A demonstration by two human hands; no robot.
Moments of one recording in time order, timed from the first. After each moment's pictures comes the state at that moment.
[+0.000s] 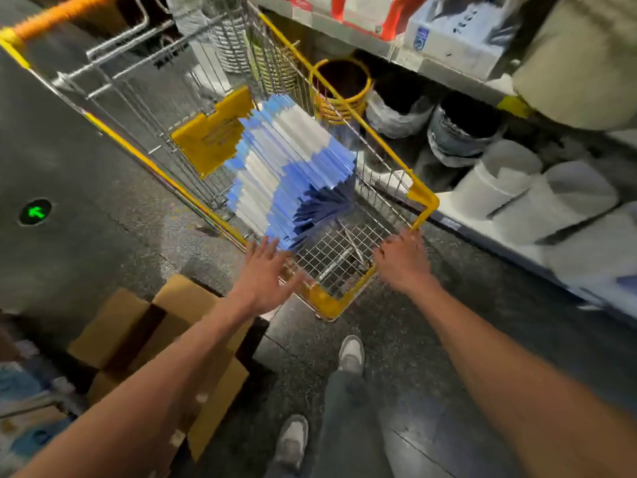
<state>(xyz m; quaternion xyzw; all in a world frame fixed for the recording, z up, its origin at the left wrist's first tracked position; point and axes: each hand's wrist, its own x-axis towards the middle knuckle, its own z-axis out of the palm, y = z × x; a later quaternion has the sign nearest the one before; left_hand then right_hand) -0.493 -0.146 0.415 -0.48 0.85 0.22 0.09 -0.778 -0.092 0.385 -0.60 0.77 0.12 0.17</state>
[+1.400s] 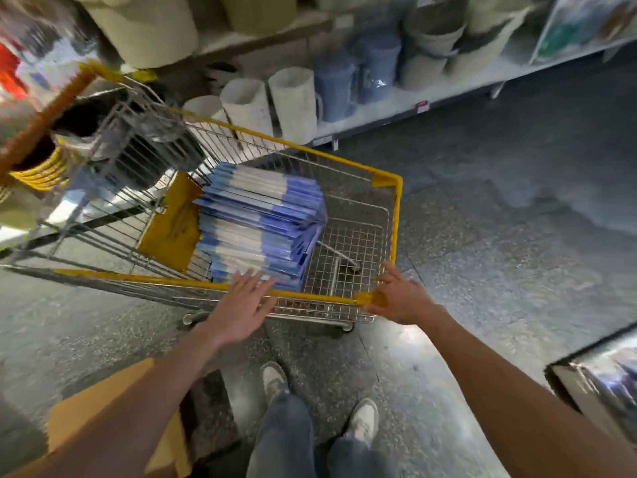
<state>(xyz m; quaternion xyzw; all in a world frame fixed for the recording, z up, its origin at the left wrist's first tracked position) -0.512 0.303 0.423 -0.02 0.97 0.13 0.22 -0.634 0.631 0.416 -0.27 0.91 -0.02 0.31</state>
